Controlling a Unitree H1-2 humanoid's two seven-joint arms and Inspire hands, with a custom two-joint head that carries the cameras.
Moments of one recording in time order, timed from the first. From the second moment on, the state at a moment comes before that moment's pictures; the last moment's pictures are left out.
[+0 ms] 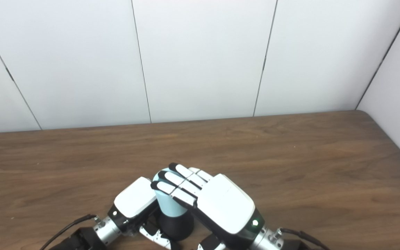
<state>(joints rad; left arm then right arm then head) -0.42 0.39 -0.78 0.27 0.89 -0.34 0.26 0.01 -0.33 0.33 -0.59 -0.99 -0.24 0.20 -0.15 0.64</state>
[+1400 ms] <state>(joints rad) -0.42 0.39 -0.78 0.26 0.88 -0.34 0.26 0.04 -0.37 0.35 -0.60 -1.08 -0.24 0.23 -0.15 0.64</state>
